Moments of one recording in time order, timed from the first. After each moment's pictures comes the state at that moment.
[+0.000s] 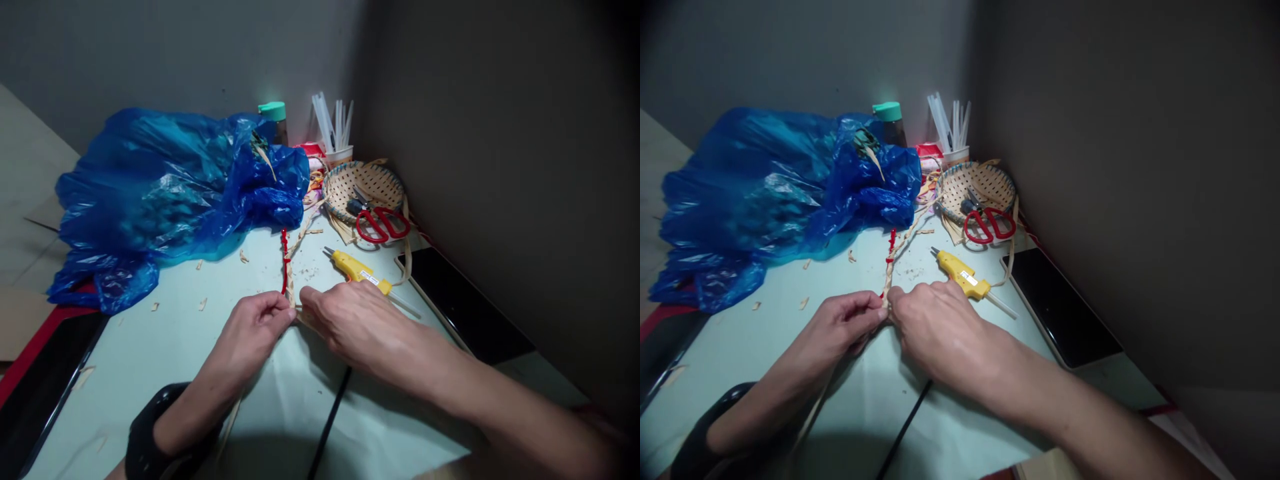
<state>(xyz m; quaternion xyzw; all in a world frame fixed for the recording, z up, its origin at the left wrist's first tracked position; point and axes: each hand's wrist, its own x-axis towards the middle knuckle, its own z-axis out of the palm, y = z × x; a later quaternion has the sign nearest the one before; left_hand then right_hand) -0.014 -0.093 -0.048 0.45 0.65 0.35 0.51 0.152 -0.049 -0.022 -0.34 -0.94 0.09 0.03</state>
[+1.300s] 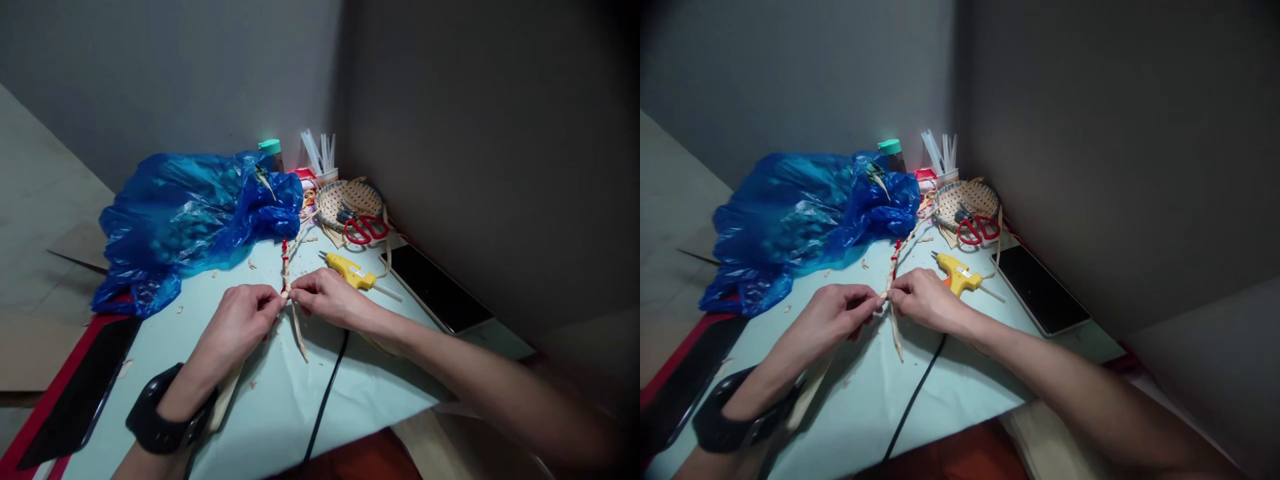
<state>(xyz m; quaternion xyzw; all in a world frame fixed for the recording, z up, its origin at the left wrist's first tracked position) -0.030 -0.105 -0.008 0.68 0.67 0.18 0.24 0.135 -0.040 -0.041 -0.32 -0.83 0.40 0.21</state>
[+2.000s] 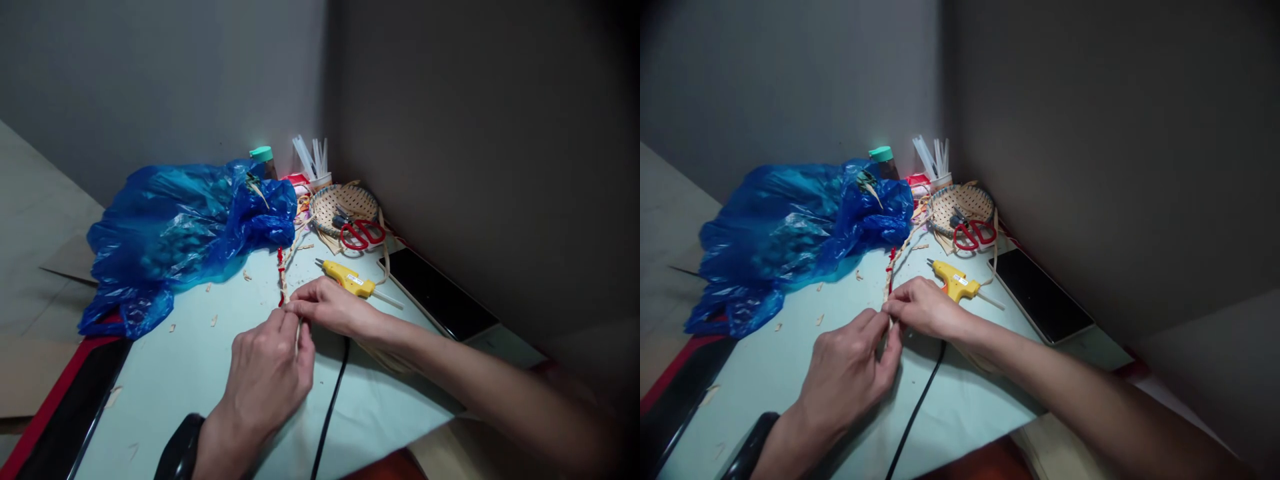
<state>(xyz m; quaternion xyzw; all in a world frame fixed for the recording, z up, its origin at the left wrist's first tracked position) 0.011 -0.127 -0.035 0.72 0.63 0.28 0.06 0.137 -0.031 -0.053 -0.32 -0.75 0.53 0.21</state>
